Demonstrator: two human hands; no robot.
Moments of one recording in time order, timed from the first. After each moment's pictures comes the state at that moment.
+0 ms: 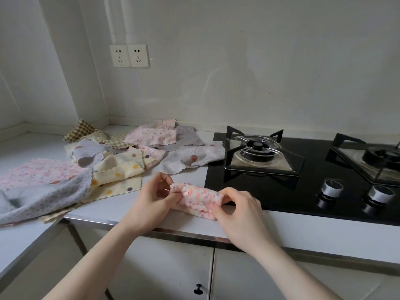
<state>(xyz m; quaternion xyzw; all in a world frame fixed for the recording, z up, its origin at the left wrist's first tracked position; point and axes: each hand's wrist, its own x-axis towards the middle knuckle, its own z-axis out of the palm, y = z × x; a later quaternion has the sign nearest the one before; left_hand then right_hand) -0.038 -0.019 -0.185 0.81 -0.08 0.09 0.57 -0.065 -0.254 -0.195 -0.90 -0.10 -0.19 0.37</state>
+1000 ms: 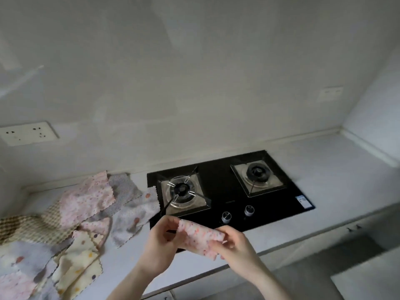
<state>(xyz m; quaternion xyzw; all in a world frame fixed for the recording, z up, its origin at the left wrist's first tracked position) -0.054 -0.157 0.083 0.78 -0.08 -0.16 0.60 -0.145 -0.368 0.073 -0.79 0.17 0.06 0.58</state>
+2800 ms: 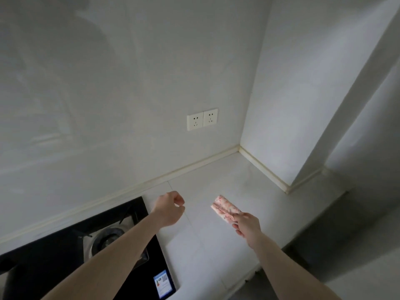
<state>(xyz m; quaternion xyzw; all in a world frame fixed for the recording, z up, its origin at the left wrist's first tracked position) 0.059 -0.906 0.105 0.90 -0.27 -0.22 0.28 -0.120 -1.113 0.026 -0.54 0.54 -0.11 0.64</state>
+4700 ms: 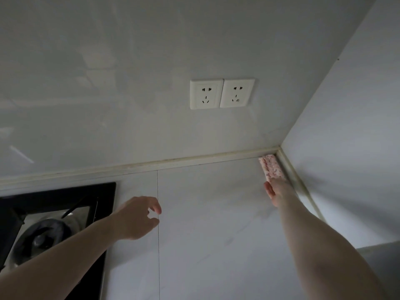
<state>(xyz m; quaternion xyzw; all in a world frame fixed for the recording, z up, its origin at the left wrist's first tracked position) 0.146 -1.009 0.000 0.93 -0.19 -0.28 0.15 0.119 -1.450 -0.097 -0.38 0.51 -0.15 0.75</state>
